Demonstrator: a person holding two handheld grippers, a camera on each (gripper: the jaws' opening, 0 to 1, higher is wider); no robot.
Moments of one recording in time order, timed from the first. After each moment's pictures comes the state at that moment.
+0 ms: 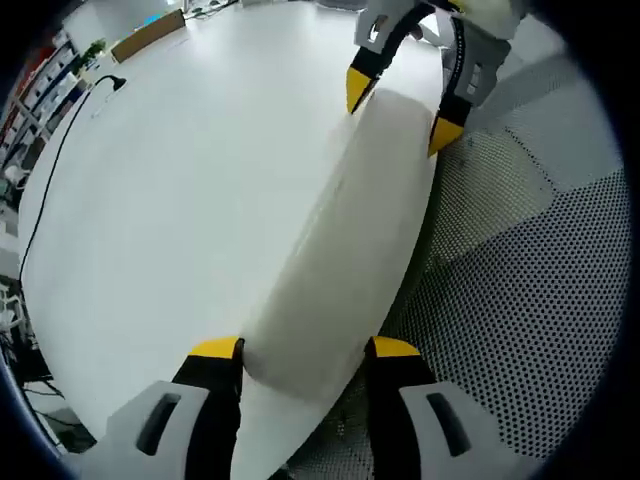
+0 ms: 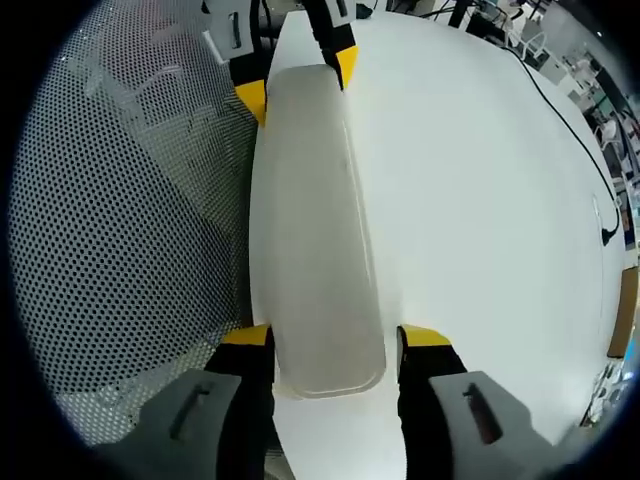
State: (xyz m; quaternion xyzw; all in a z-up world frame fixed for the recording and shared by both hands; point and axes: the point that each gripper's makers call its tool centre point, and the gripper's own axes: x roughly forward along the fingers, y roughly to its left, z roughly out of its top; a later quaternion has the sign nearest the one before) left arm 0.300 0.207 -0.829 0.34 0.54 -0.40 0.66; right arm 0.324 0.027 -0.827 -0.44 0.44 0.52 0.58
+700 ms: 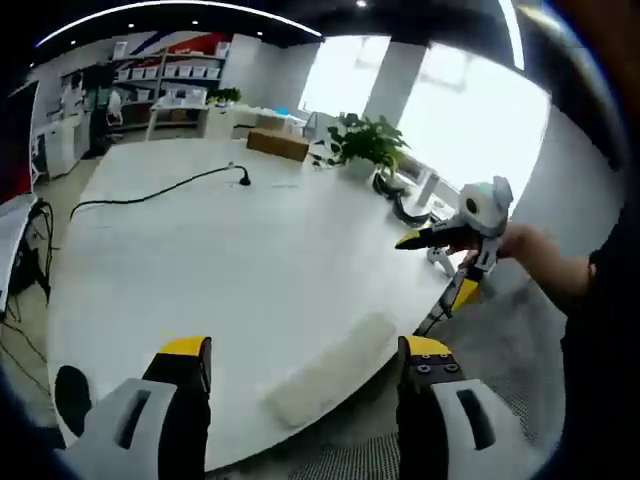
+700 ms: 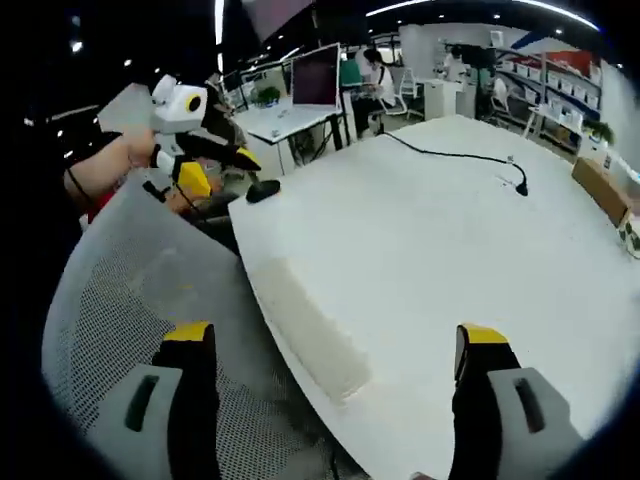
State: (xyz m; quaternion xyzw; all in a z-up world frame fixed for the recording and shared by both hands) left arm 0.329 0.233 -0.640 -0.08 0.28 -0.30 0.91; right arm 0.337 0.015 -0.668 -0.04 0.32 0.47 0.82
